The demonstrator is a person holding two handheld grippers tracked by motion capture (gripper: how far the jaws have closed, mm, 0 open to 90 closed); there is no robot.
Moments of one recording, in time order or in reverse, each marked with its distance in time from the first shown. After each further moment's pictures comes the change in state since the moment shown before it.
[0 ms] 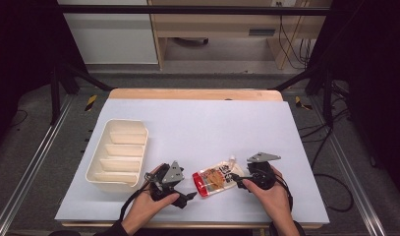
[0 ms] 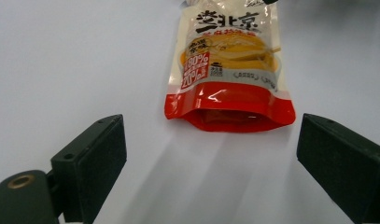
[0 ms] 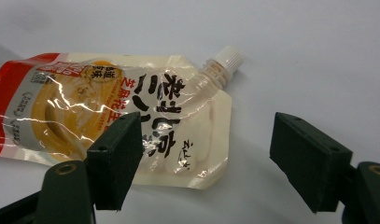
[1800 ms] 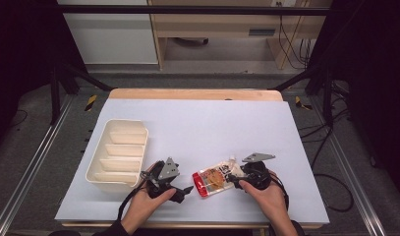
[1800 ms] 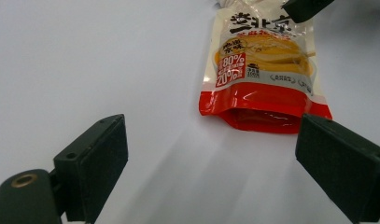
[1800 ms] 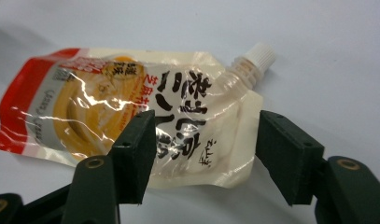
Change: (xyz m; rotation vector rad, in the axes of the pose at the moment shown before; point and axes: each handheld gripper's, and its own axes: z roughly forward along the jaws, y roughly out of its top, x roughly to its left) left arm 0.009 -0.003 -0.003 -0.016 0.062 -0.055; right arm 0.008 0.002 0.008 0.024 0.058 0.001
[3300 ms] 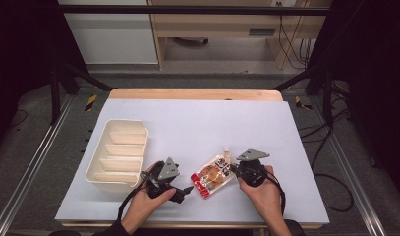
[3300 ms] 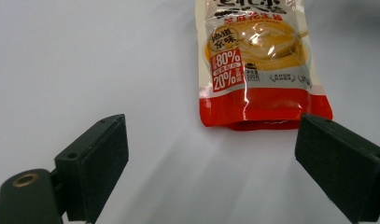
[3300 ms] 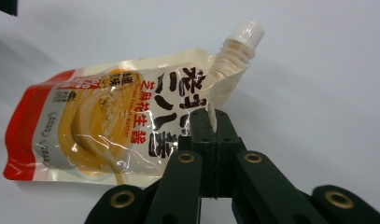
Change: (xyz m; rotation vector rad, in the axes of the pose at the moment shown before) left arm 0.001 -0.001 -0.001 -0.004 -0.007 0.002; right arm 0.017 0.018 -0.007 -0.058 -0.075 -0.131
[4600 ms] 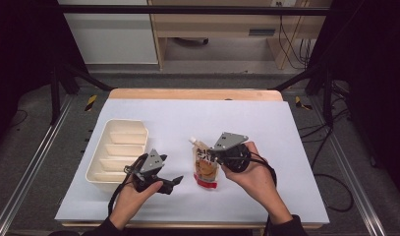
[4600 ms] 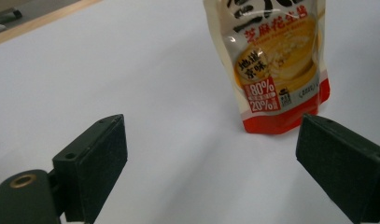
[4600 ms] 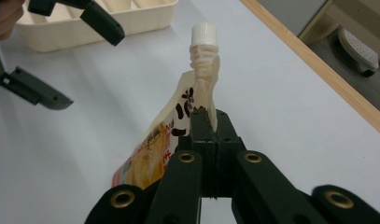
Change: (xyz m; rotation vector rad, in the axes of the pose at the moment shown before) left arm 0.026 0.004 -0.037 -0.100 0.059 -0.049; right arm 0.040 0.086 -0.028 -0.091 0.114 -0.378
